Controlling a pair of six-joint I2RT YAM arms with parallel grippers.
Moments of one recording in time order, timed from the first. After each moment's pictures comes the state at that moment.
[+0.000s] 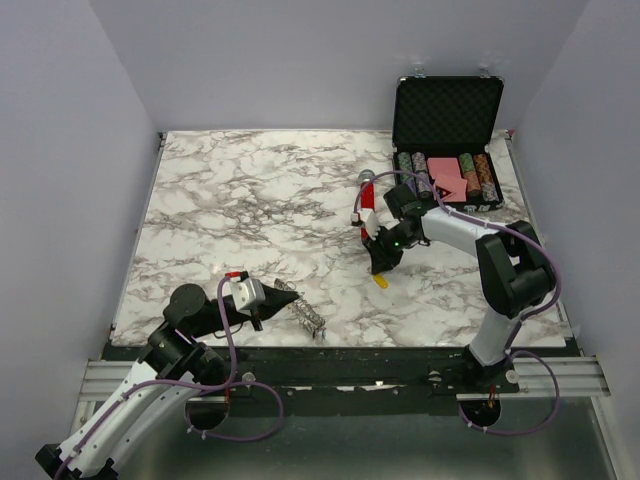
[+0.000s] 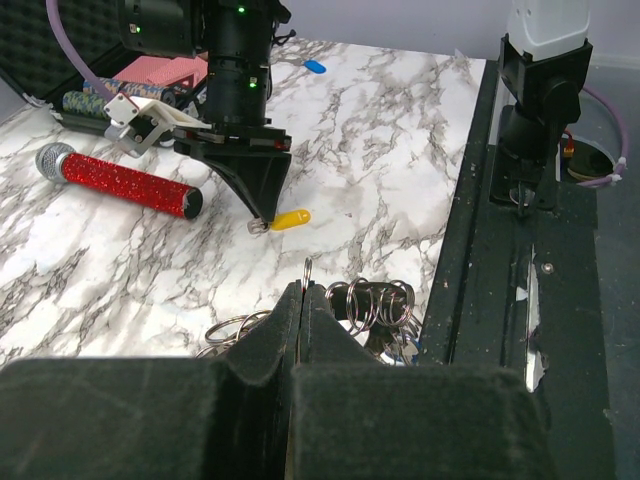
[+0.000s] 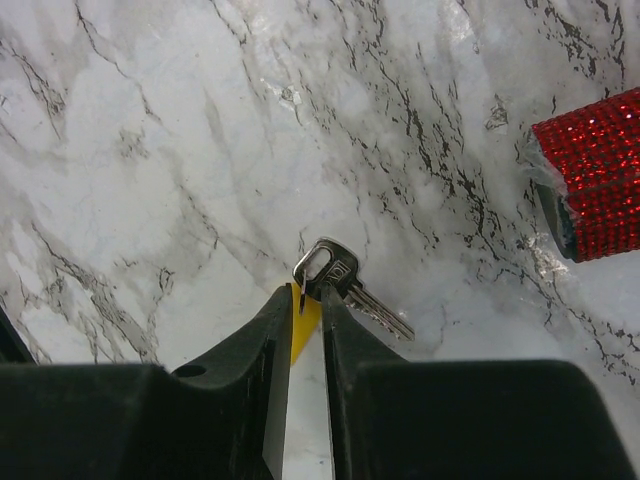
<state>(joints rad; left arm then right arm) -0.66 0.24 0.35 -0.10 0.57 0.06 0.45 1.79 1.10 -0.58 -0.55 -0.57</state>
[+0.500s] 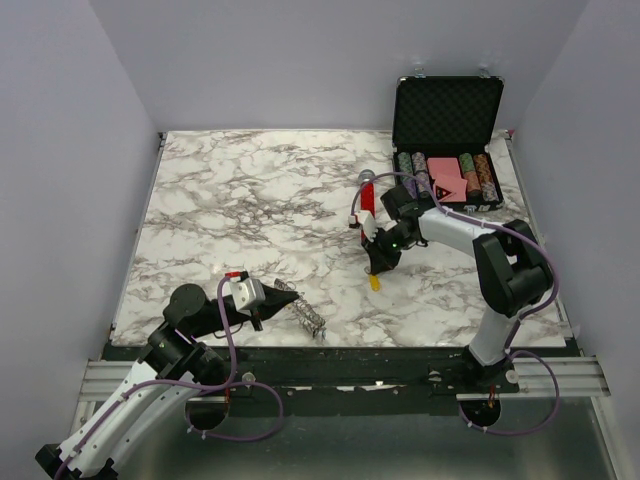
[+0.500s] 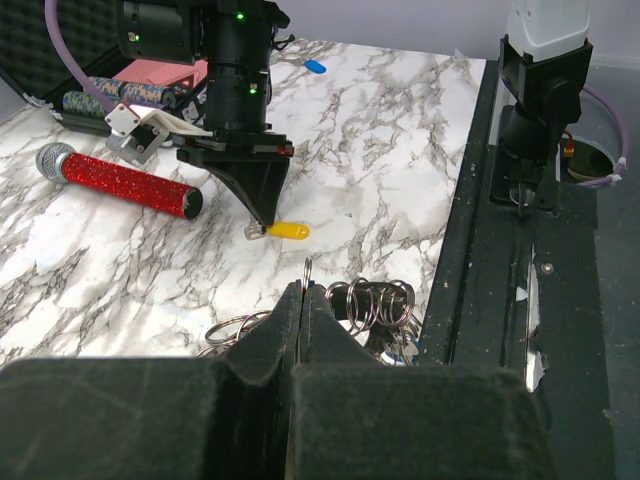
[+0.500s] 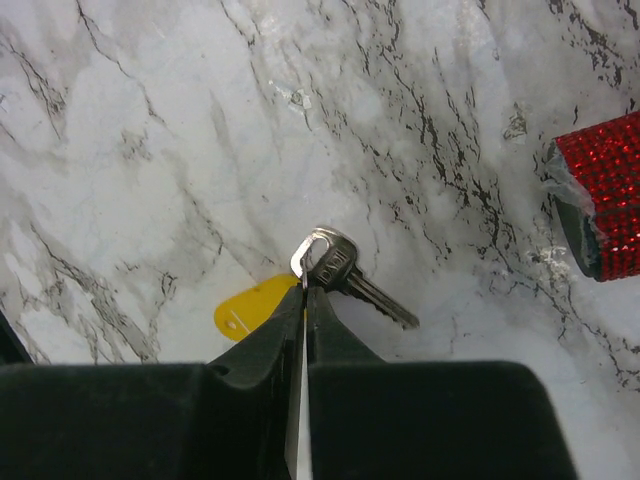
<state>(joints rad) -0.66 0.24 0.35 -0.11 0.57 0.06 0.46 1.81 1.11 -0.59 -0.54 -0.57</state>
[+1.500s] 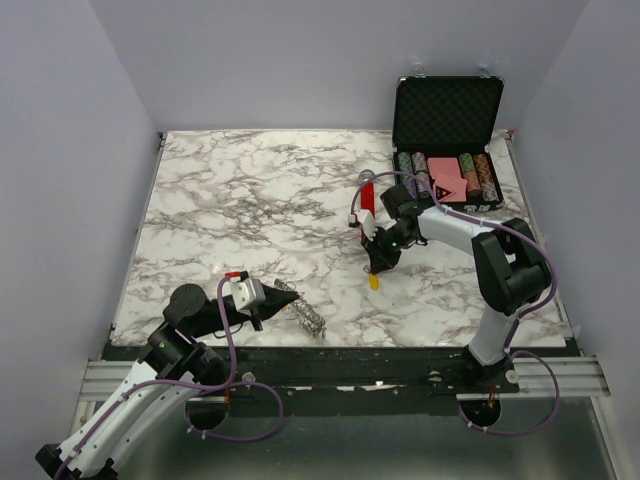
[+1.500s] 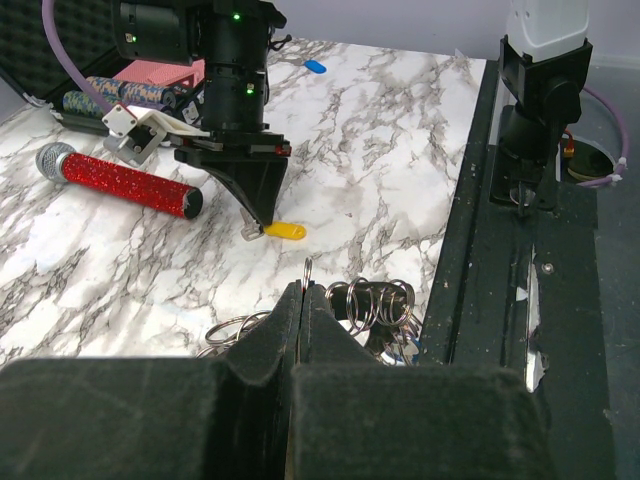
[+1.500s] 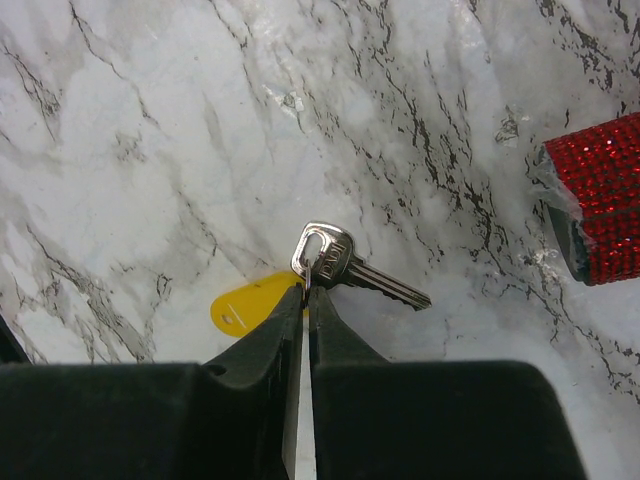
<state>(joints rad) -0.66 0.24 0.35 -0.11 0.57 0.06 0.46 1.82 1.13 -0.60 -0.54 -0.58</state>
